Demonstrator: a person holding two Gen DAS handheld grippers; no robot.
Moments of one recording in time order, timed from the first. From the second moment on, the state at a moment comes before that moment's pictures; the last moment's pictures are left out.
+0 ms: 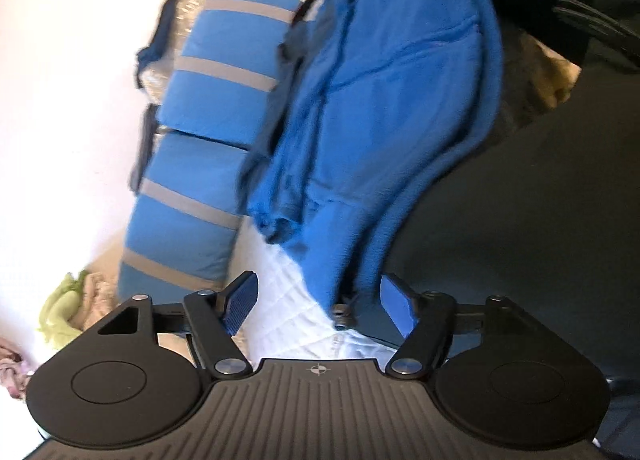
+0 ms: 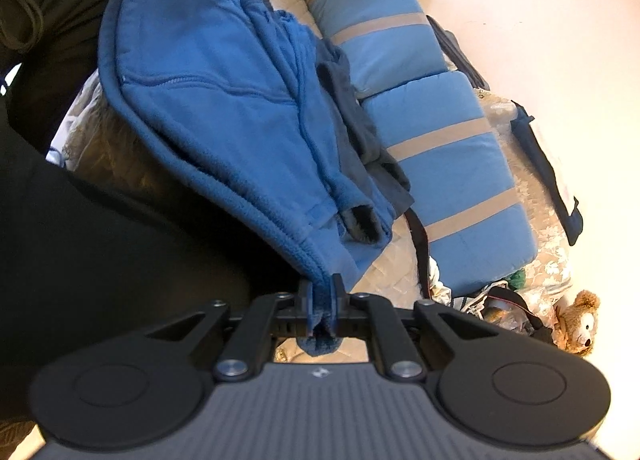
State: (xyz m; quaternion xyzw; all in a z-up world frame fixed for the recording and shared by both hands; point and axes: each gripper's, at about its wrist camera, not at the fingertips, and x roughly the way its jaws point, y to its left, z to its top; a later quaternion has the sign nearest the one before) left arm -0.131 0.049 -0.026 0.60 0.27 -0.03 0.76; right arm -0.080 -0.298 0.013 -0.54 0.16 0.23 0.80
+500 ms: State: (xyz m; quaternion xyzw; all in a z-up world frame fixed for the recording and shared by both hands) left arm -0.101 0.039 -0.050 0.64 0.26 -0.04 0.72; right arm -0.079 -0.296 0.009 -0.53 0.16 0.23 0.80
